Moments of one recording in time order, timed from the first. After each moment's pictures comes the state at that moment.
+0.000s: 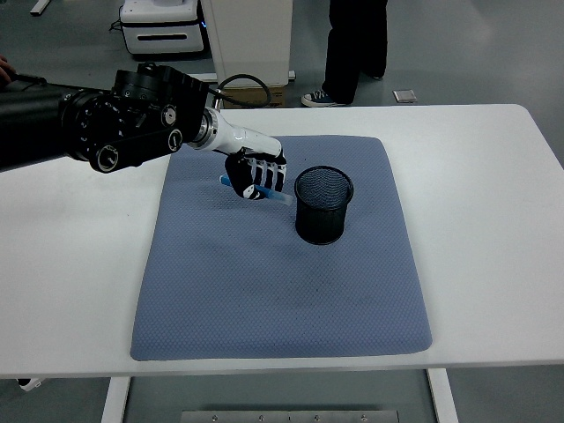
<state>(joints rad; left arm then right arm) -1.71 0.15 0.62 -0.86 0.66 -0.32 -0.17 0.01 0.00 0.21 0.21 -0.12 0.05 0.14</state>
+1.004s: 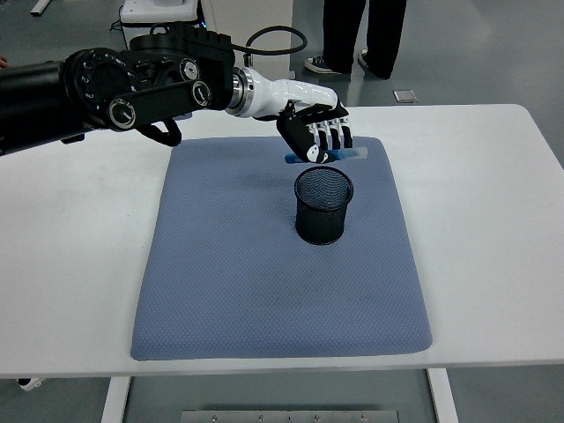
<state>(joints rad) -1.75 0.12 0.46 -0.86 0.37 -0.32 -0.18 0.01 0.00 0.21 0.21 -0.12 0.05 0.14</state>
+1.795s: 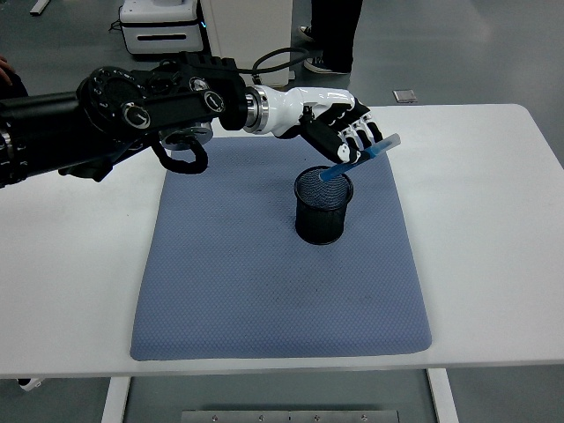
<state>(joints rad) -1.67 0.09 0.43 -0.86 0.07 -0.28 -0.19 0.01 0.00 0.21 0.21 -0.12 0.05 0.14</state>
